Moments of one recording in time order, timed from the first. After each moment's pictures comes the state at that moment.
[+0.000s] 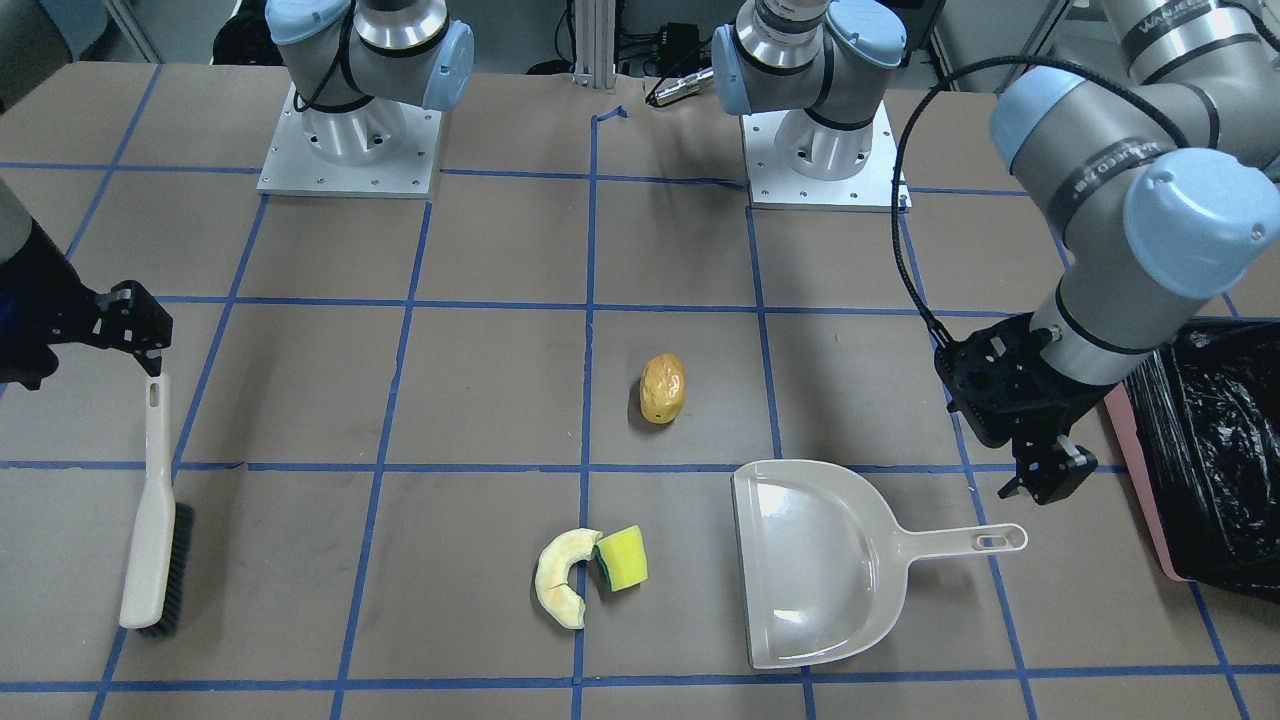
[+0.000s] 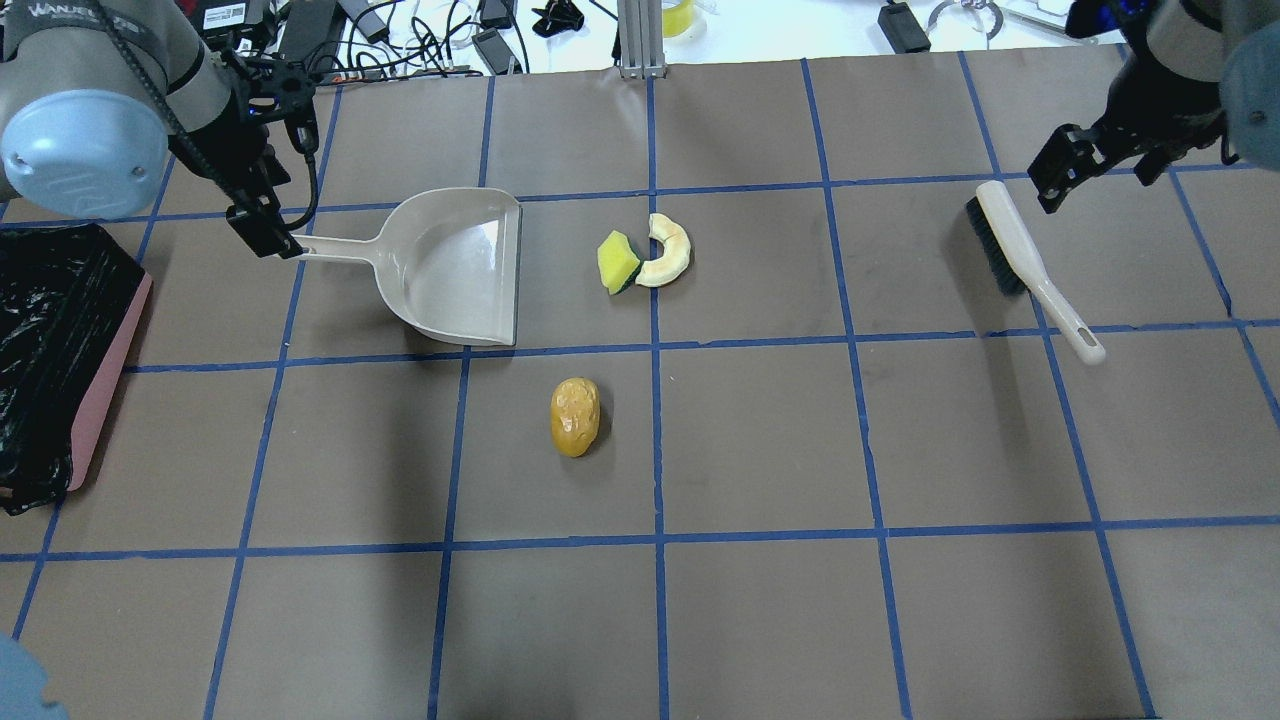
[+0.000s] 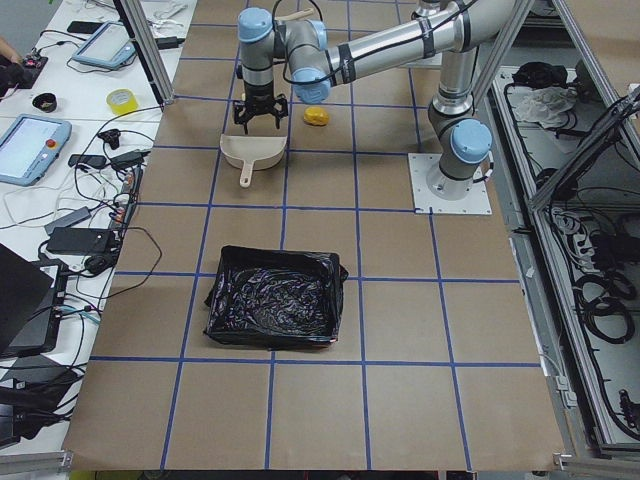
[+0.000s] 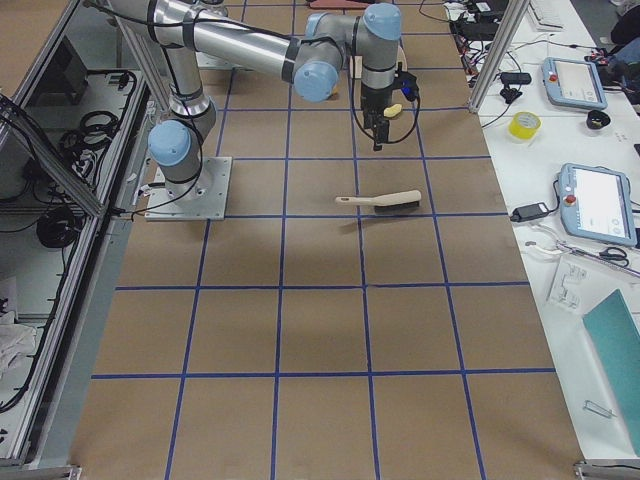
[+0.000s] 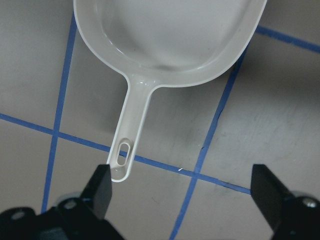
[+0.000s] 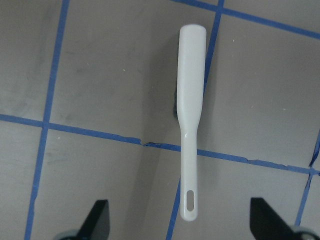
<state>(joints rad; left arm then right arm) -1.36 -1.85 -1.60 -1.20 1.60 1.56 1.28 -1.43 1.67 -1.88 -1.65 -0.51</state>
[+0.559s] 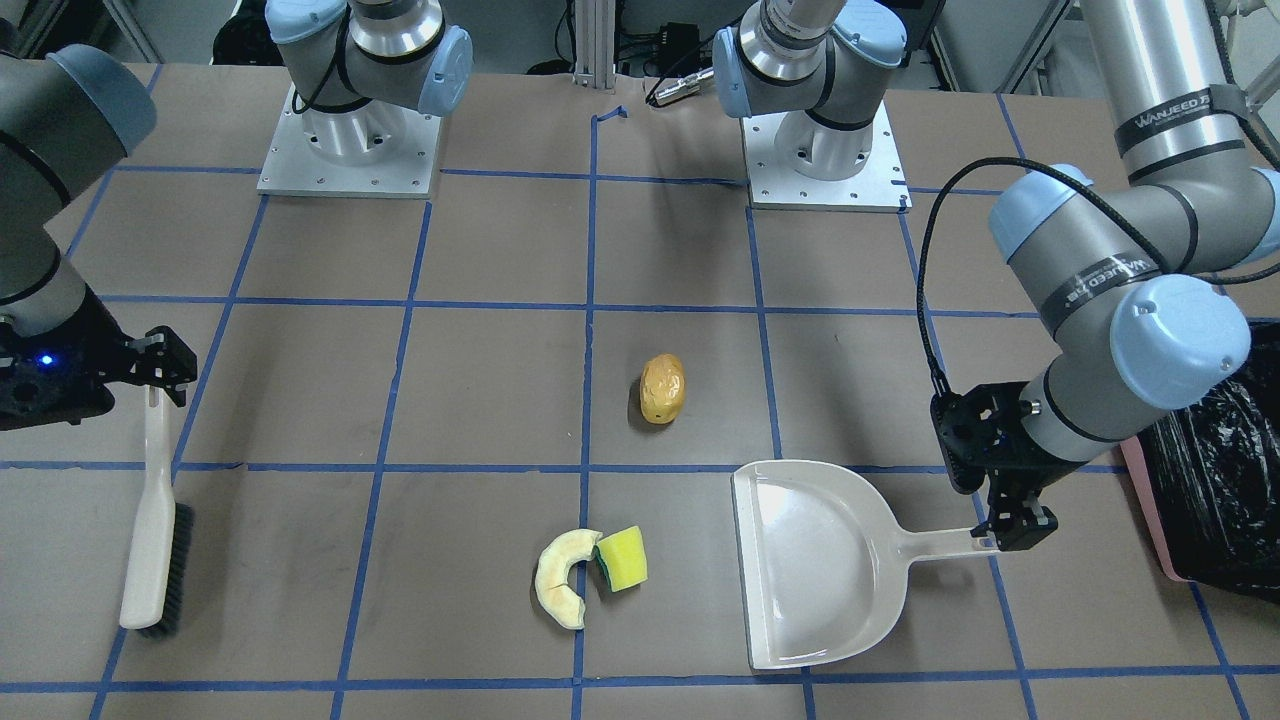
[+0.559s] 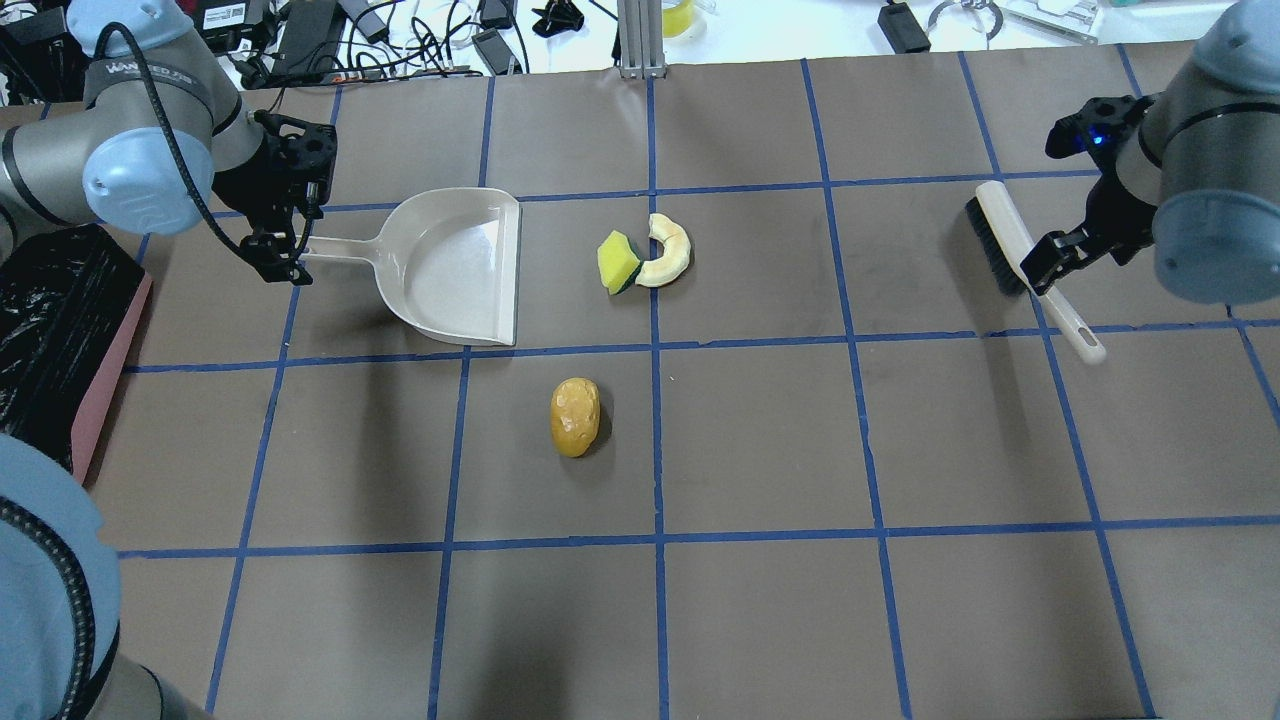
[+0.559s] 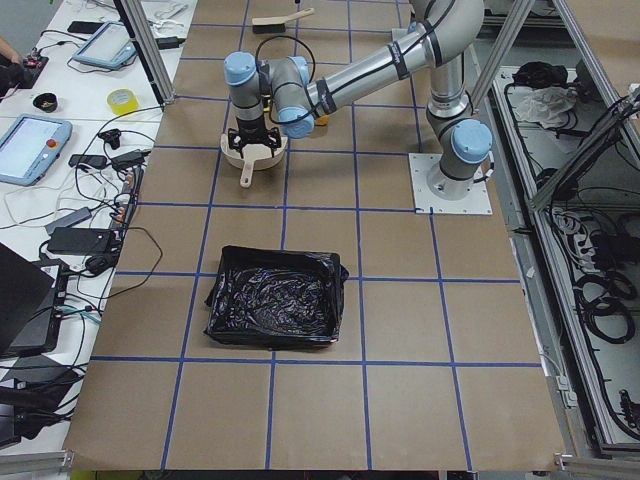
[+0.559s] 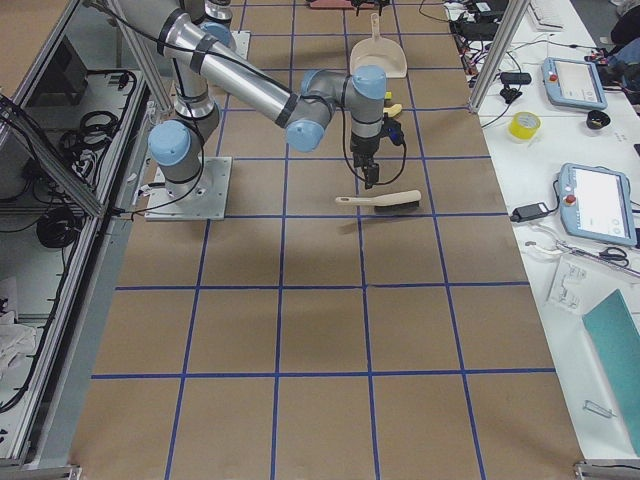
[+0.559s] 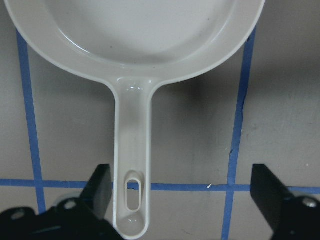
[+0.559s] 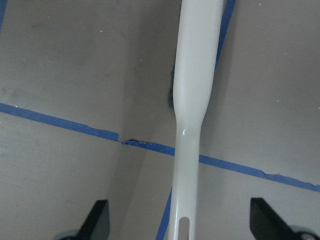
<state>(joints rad) -1.34 -1.98 -1.59 -1.14 1.59 1.75 1.22 -1.38 1.90 -2.17 -1.65 -0.64</state>
